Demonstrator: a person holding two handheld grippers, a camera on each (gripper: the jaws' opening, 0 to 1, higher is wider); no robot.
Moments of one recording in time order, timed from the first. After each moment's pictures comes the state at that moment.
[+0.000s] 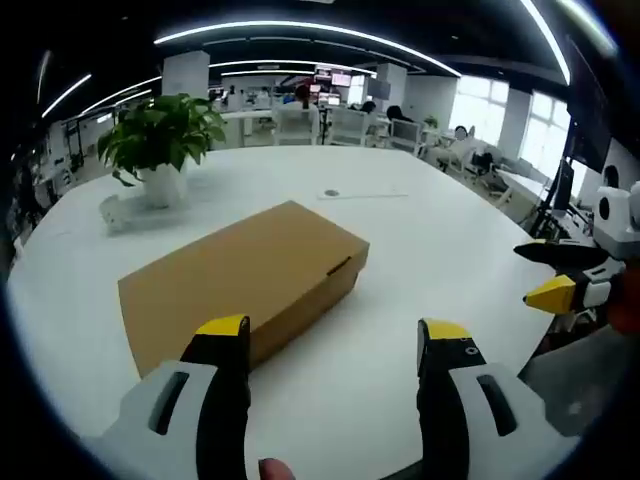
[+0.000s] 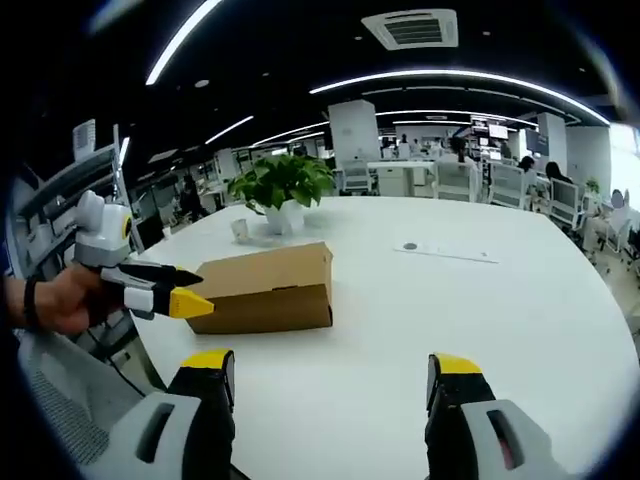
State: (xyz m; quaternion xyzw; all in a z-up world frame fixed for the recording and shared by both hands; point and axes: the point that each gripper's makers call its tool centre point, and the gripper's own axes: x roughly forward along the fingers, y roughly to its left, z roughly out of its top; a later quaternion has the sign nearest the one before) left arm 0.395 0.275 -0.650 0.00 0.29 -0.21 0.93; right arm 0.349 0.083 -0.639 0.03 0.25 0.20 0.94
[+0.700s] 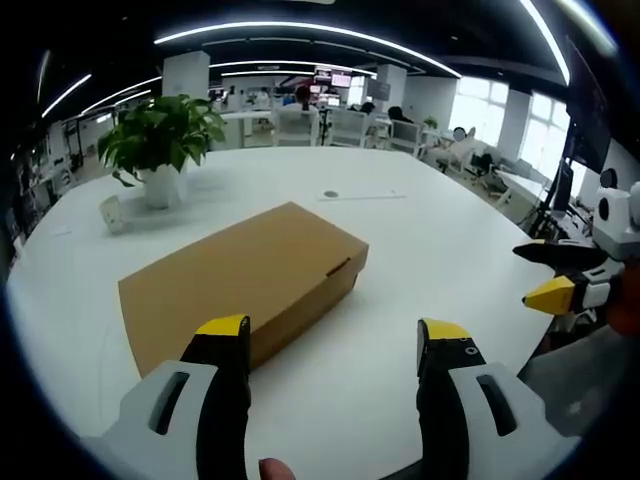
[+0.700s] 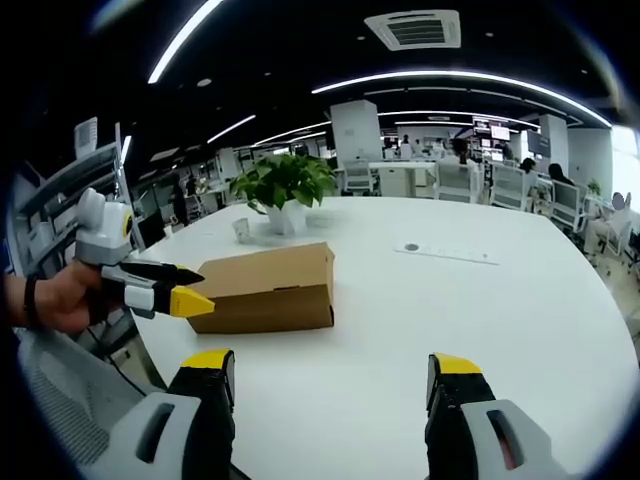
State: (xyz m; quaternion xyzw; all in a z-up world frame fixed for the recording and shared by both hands) left arm 0.395 0.276 -0.648 0.00 0.29 -0.21 0.93; right arm 0.349 0.084 -0.638 0.02 0.25 0.21 0.94
